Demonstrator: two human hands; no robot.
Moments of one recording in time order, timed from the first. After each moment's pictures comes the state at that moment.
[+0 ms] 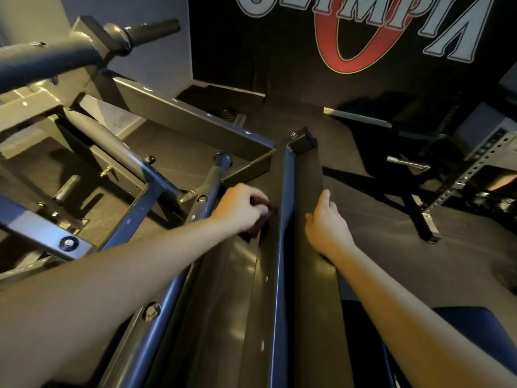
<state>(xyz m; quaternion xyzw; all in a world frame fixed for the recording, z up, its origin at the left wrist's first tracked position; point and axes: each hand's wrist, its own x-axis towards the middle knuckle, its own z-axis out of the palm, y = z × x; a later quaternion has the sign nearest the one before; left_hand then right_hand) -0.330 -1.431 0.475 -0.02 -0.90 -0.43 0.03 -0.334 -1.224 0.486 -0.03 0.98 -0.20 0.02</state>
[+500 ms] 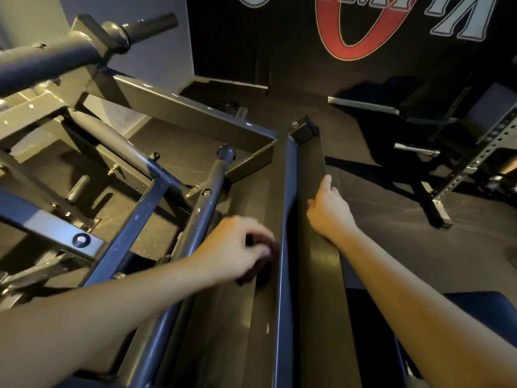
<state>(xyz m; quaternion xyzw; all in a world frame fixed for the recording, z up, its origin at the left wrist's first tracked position) -0.226 -1.431 0.492 -0.12 -0.90 -0.41 -0.02 -0.342 -1.224 0.484 -0.04 0.98 -0.20 0.00</state>
